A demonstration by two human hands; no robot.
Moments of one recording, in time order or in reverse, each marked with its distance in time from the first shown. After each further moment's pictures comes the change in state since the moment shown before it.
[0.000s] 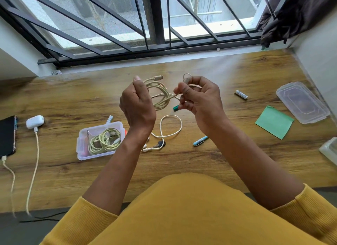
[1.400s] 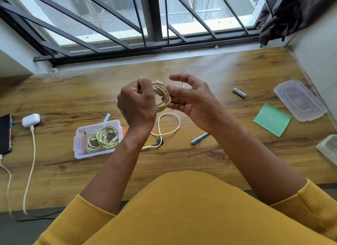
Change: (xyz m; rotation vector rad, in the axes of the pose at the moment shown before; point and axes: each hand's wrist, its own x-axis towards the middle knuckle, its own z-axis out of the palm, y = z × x) left_hand -0.005 0.011 0.000 0.029 0.003 -0.060; right_hand 0.002 -0.005 0.001 0.063 -0.228 0.178
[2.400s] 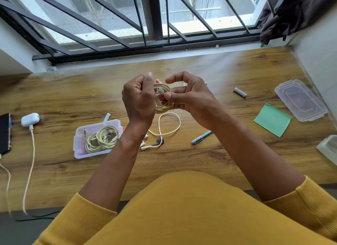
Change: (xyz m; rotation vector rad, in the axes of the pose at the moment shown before) left_hand 0.011 -0.004 0.004 -0.290 -0.192 0.008; right_hand 0.003 -0.008 0.006 -0.233 -0.028 -0.029
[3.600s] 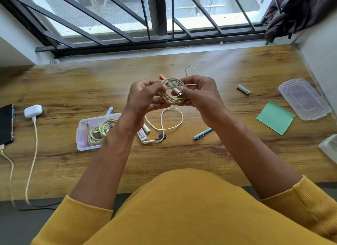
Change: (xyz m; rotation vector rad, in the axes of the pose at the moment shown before) left_hand 0.001 0.000 -0.029 -0.262 -0.447 -0.549; right_hand 0.005 0.025 -0.008 -0.153 0.241 -0.006
